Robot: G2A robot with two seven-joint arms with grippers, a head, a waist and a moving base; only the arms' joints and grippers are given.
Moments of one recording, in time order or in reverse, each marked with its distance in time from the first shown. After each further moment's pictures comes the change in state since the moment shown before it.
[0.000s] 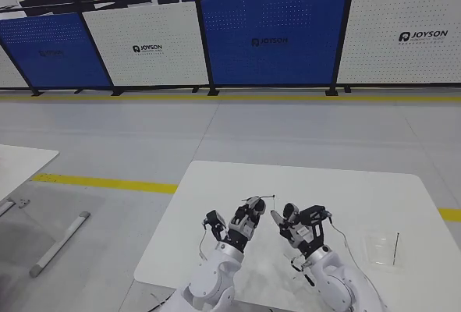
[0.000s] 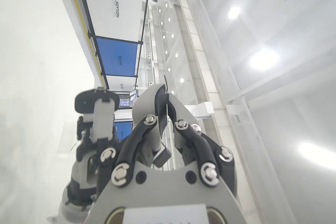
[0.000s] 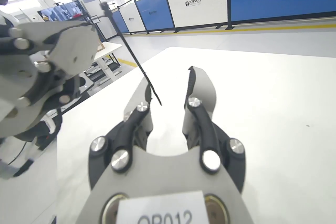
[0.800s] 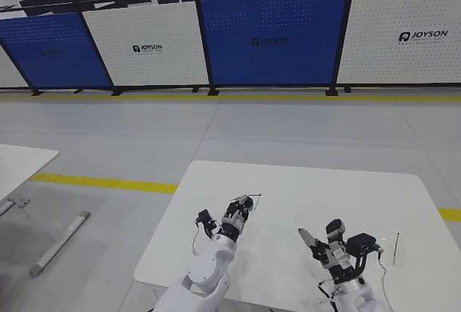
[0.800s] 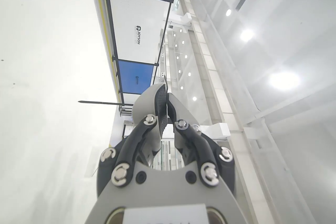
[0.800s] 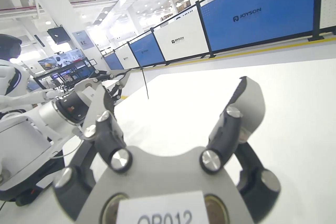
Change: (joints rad) left arm -0.055 -0.002 -0.042 0.129 -0.003 0.055 0.041; right arm -0.256 0.054 0.167 -0.191 0.023 -0.039 -0.196
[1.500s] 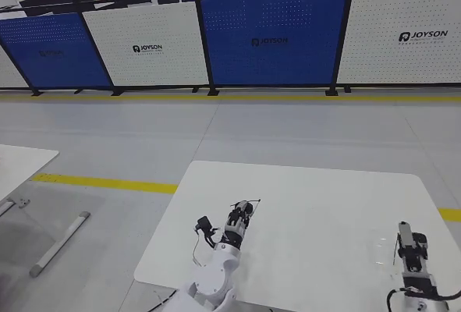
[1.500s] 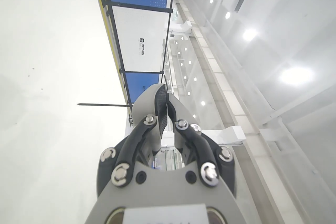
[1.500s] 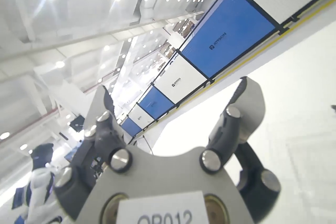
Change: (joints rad) left arm 0.026 -0.016 0.050 0.002 0.147 -0.043 0.158; right arm -0.185 0.110 0.321 -0.185 0.726 0.000 0.041
